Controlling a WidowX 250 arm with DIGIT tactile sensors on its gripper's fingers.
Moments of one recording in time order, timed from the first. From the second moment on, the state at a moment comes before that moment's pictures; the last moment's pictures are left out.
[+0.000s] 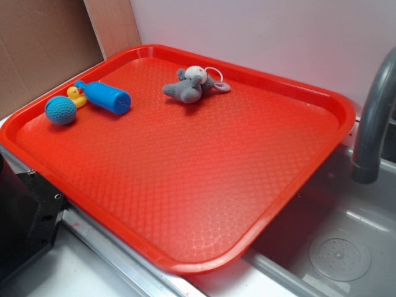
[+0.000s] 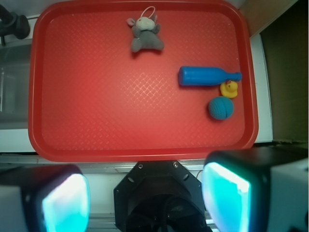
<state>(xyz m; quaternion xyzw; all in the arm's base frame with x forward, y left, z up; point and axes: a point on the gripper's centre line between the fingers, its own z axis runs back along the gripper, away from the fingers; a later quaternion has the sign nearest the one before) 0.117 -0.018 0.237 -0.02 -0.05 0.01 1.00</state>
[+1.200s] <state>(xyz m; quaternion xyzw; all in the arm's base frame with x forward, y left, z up) 0.165 0.042 0.145 -0.02 -0.05 0.46 0.89</state>
